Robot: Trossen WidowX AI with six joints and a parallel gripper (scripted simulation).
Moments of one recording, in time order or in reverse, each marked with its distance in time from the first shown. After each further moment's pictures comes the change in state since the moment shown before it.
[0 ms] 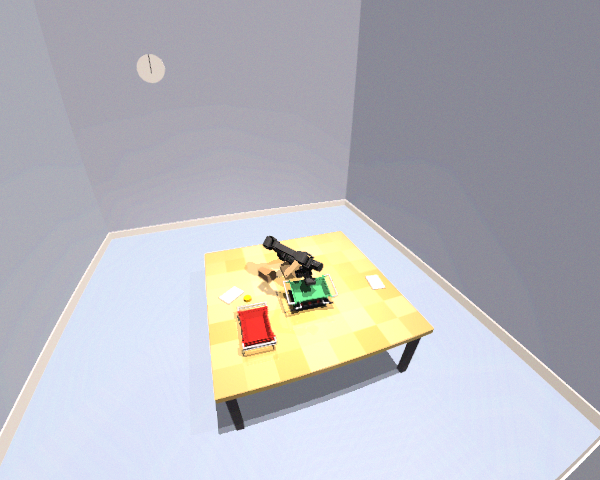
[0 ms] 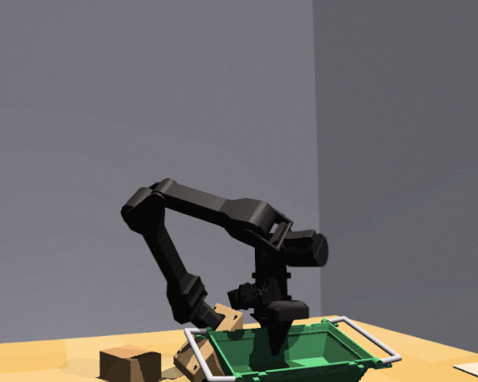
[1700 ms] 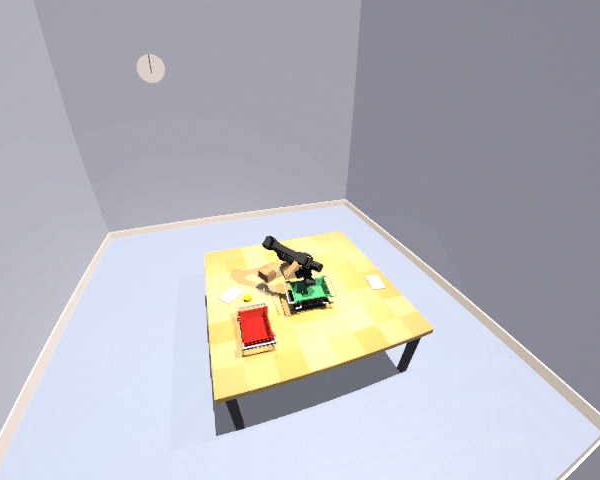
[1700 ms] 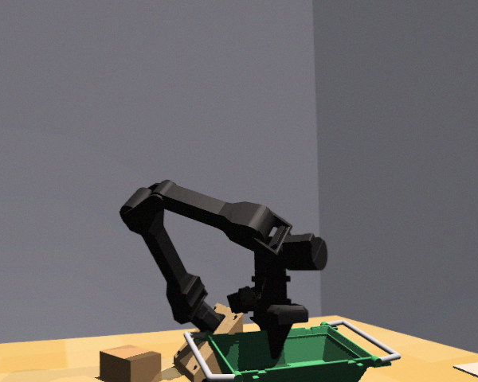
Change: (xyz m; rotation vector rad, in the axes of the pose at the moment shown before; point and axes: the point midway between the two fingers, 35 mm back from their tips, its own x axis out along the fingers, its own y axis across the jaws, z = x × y) arm 0.006 -0.003 0.000 0.000 0.002 0.003
